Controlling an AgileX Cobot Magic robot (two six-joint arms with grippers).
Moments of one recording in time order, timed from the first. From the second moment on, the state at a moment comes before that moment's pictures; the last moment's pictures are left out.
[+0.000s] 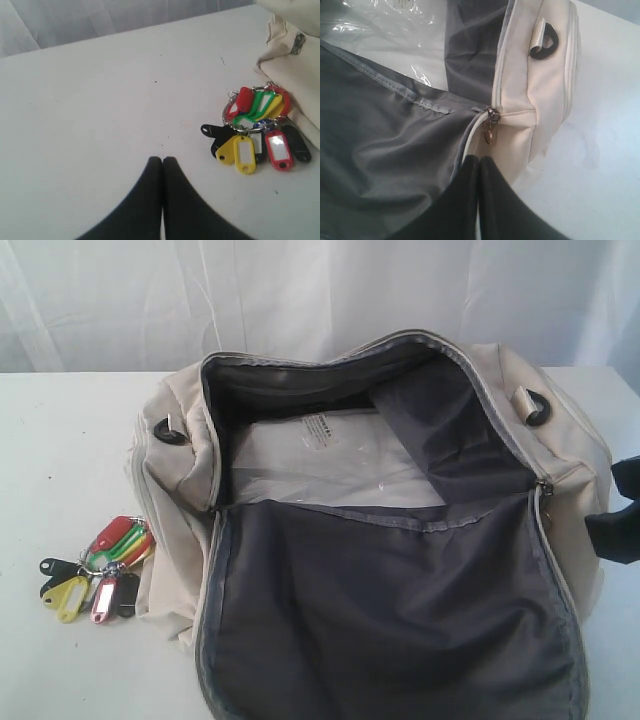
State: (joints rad) left arm -0.01 0.00 0.02 0.08 0.33 0.11; right arm 0.76 0.78 -0.78 -0.41 0.87 0.36
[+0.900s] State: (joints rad) left arm -0.01 0.00 0.02 -0.13 0.35 0.11; right arm 0.76 0.78 -0.78 -0.41 0.87 0.36
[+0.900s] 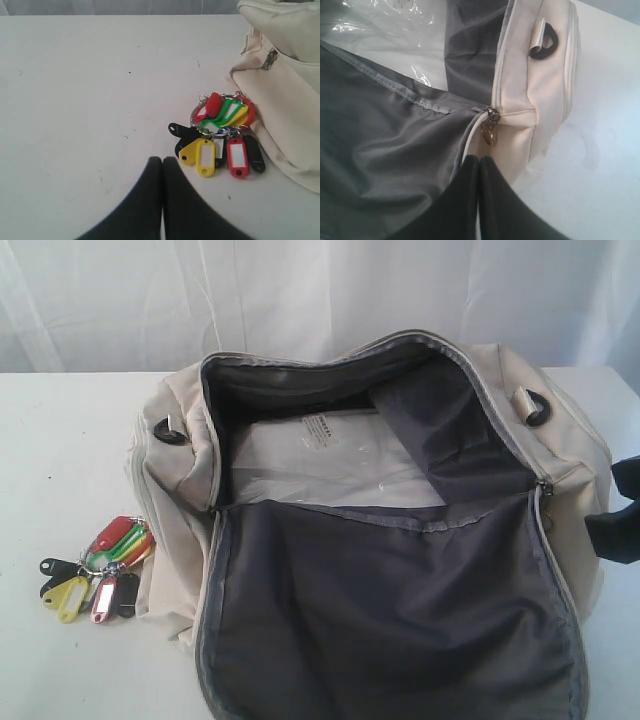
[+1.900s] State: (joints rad) left arm 0.05 0.00 0.02 -0.16 0.37 0.11; right arm 0.76 0.78 -0.78 -0.41 0.87 0.36
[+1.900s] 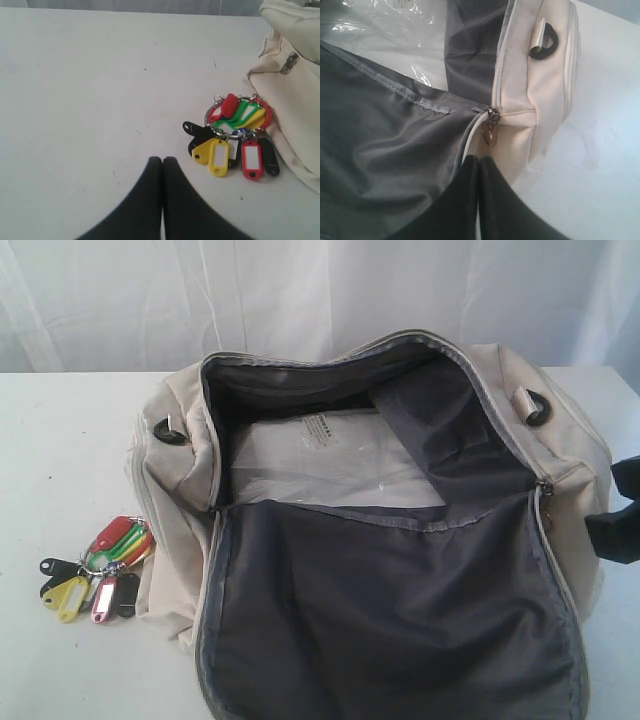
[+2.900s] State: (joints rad) left arm 0.01 0.00 0.02 -0.16 0.40 0.11; right arm 0.46 0.28 -0.78 -0.41 0.86 0.37
